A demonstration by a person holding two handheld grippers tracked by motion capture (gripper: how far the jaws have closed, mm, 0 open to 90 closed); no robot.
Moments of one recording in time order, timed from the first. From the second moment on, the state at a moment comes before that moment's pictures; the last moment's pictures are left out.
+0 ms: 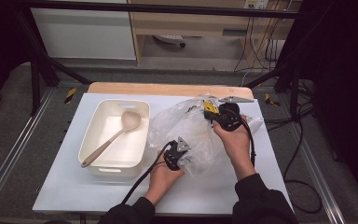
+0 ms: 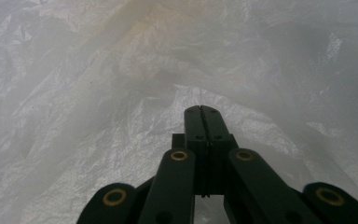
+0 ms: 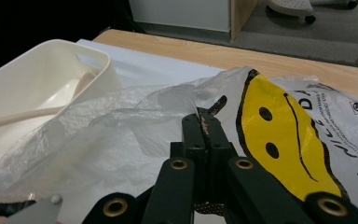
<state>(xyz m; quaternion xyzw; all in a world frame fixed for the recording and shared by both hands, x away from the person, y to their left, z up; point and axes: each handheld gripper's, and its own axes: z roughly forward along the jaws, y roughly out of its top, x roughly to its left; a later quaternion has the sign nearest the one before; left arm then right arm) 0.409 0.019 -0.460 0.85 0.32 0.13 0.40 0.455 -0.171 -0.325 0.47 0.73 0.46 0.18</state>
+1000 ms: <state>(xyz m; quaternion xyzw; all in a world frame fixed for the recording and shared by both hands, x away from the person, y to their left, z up) 0.407 0.018 -0.459 0.85 0.31 0.14 0.40 0.464 -0.187 -0.299 0.48 0.72 0.47 0.17</state>
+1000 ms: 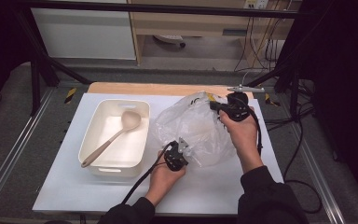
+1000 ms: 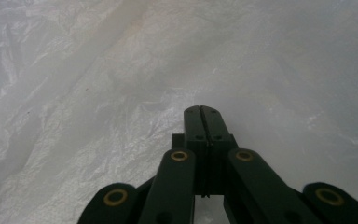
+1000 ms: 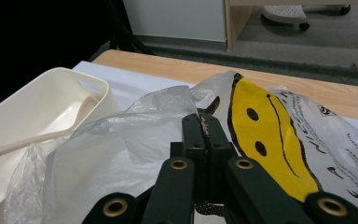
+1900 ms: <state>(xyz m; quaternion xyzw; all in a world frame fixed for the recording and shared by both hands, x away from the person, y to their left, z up) 0.380 0.047 -0.366 0.81 0.29 0.14 0.49 0.459 -0.174 -0.329 0.48 0.73 0.45 0.15</state>
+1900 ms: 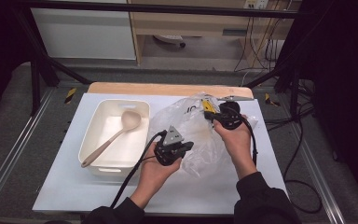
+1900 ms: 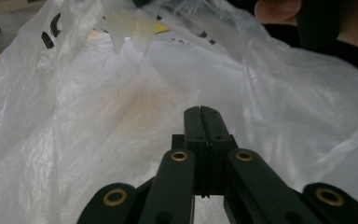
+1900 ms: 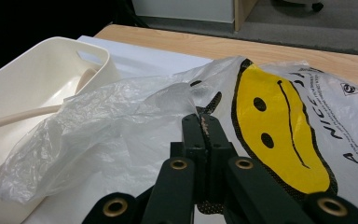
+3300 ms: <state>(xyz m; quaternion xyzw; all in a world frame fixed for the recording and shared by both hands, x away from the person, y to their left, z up) 0.396 0.178 -0.306 0.77 0.37 0.24 0.46 0.455 -0.169 -0.337 0.48 0.74 0.45 0.15</state>
